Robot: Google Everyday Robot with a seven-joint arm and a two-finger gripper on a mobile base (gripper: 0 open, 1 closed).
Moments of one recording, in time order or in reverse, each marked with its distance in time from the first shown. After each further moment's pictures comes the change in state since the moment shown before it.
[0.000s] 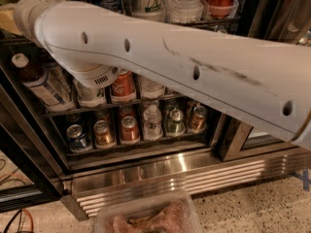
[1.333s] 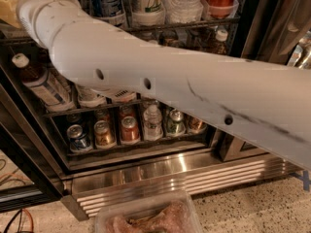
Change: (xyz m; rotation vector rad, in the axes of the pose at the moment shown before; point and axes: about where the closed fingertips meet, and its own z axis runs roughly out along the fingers) arm -0.034 -0.008 -0.046 0.033 -0.135 0.134
